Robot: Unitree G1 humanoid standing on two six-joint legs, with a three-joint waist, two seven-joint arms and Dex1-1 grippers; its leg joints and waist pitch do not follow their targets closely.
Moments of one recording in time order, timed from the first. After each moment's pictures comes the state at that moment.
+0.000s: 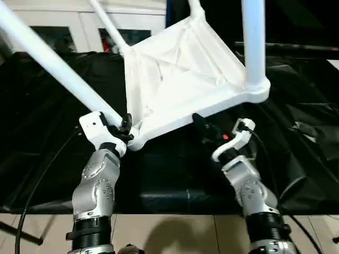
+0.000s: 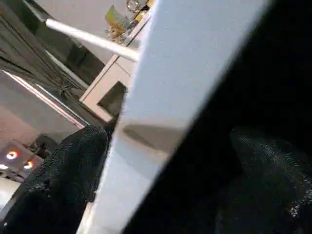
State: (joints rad) left arm -0.31 -0.09 0.27 0.09 -0.32 0.33 -0.06; right arm -0.35 0.09 -0.17 0.36 0.67 0.27 0.40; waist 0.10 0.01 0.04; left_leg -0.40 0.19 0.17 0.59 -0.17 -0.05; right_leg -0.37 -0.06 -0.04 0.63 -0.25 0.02
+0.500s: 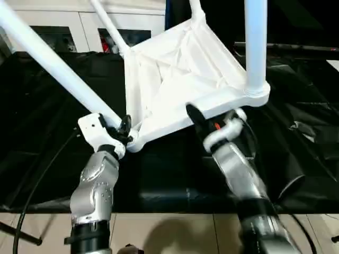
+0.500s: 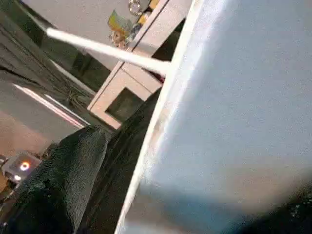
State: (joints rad) left arm -0.26 -0.09 0.25 0.02 -0.32 0.36 -0.08; right arm -0.60 0.12 -0.25 0.65 0.68 0.21 0.38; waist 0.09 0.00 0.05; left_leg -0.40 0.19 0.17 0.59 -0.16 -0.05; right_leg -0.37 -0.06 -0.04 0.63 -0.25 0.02
